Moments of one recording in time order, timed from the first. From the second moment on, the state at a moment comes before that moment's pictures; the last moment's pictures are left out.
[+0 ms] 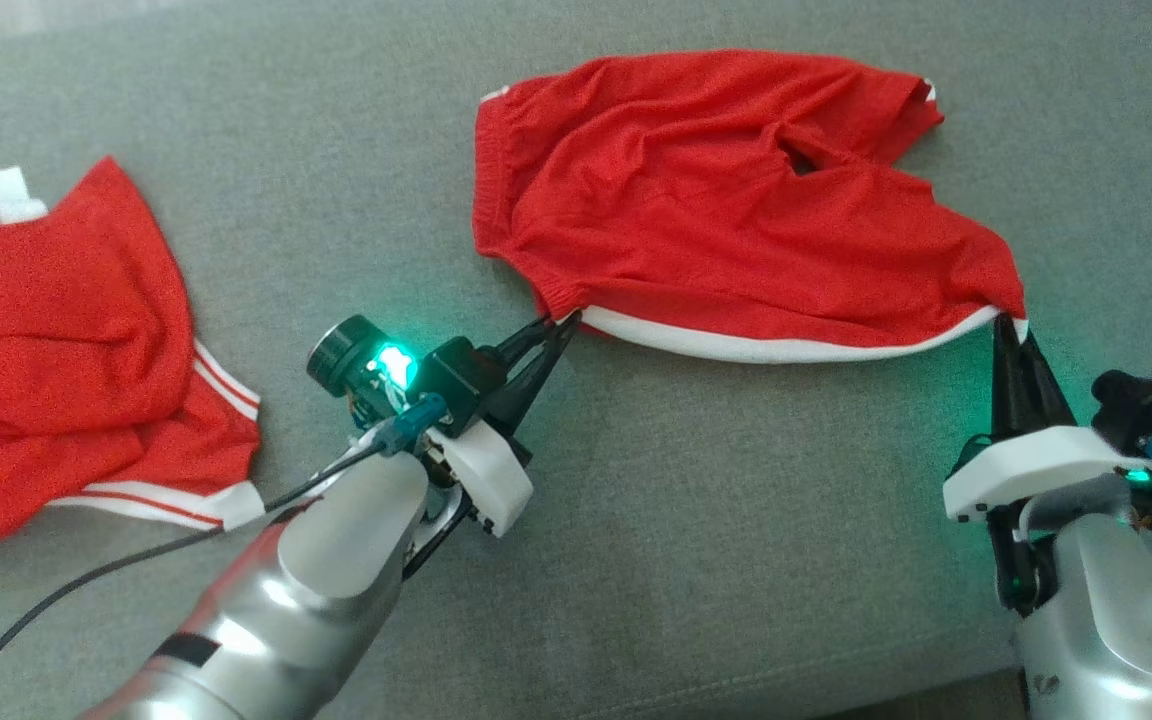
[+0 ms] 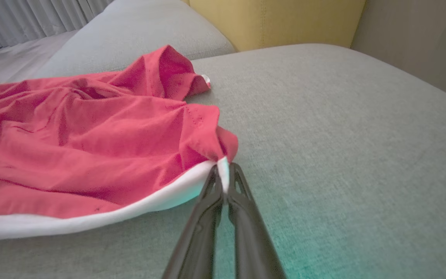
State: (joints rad) left arm -0.71 0.13 -0.88 0.76 -0.34 -0.13 -0.25; right arm -0.32 -0.04 -0.14 0.58 0.10 0.12 -0.19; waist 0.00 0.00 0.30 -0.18
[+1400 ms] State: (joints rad) left arm -0.99 0.51 -1.03 0.30 -0.72 -0.13 0.05; right arm -0.57 -0.30 0.08 0.23 0.41 0.12 0.29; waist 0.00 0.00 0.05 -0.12
